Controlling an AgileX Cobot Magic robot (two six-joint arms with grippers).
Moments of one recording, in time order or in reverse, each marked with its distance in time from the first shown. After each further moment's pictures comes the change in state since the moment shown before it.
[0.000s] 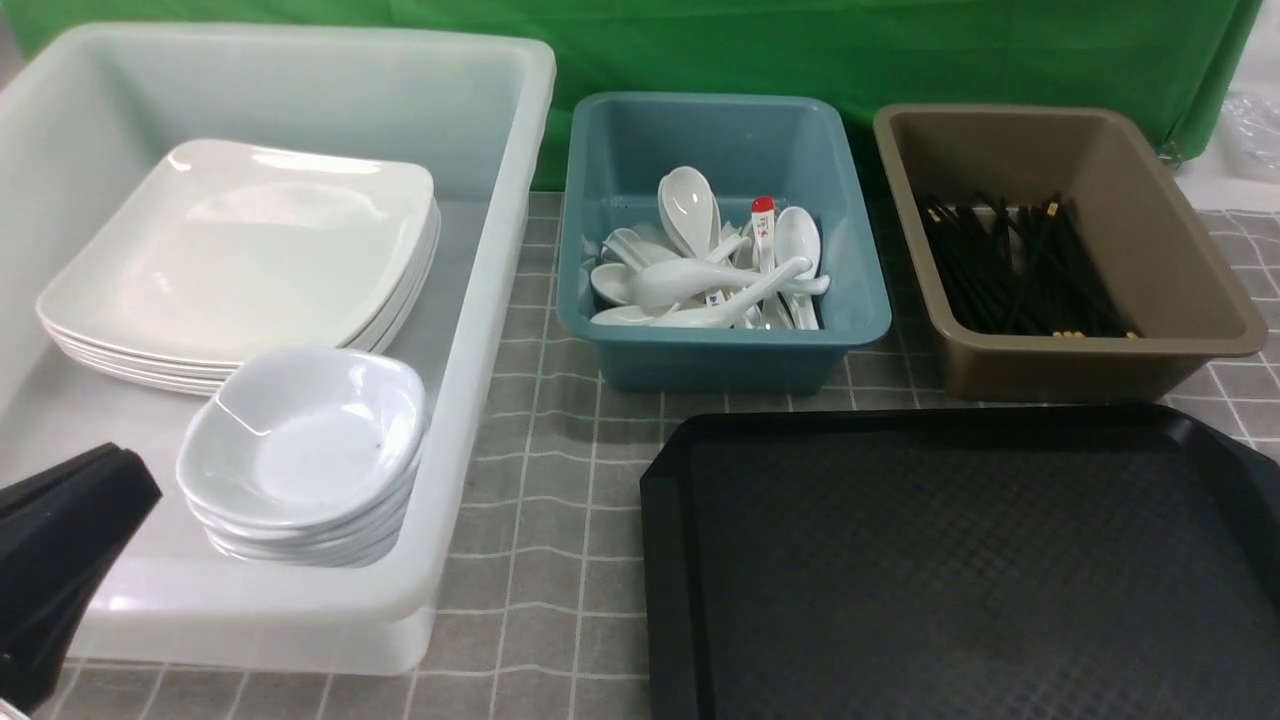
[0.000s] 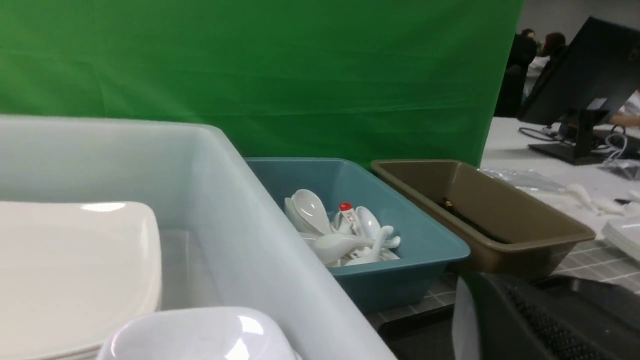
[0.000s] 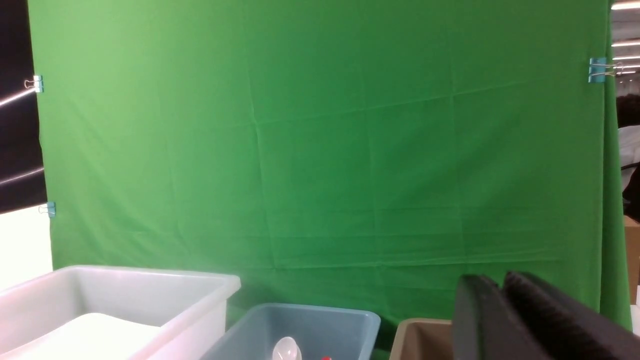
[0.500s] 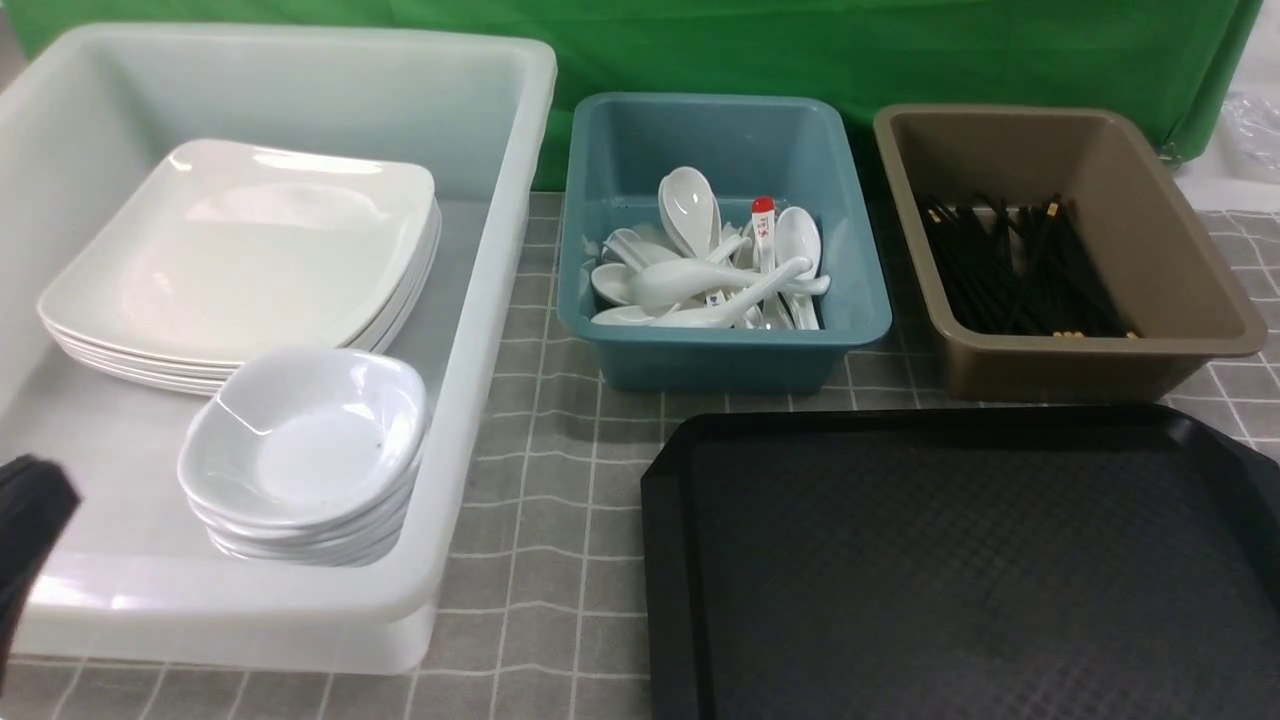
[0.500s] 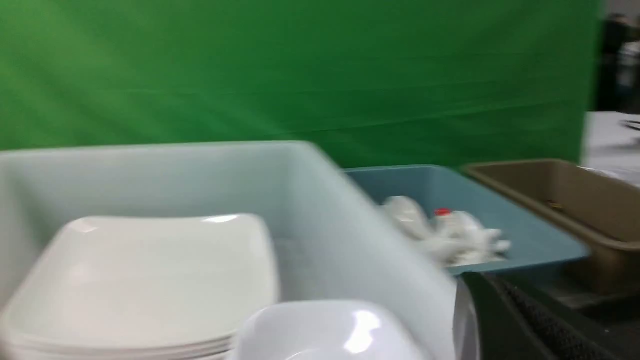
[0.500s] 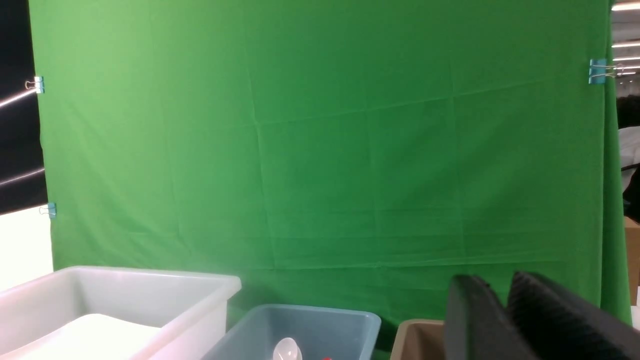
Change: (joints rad) right arm 0.000 0.000 0.000 0.000 -0.001 0.000; left arm 0.224 -0.129 0.115 0.077 -0.012 0.006
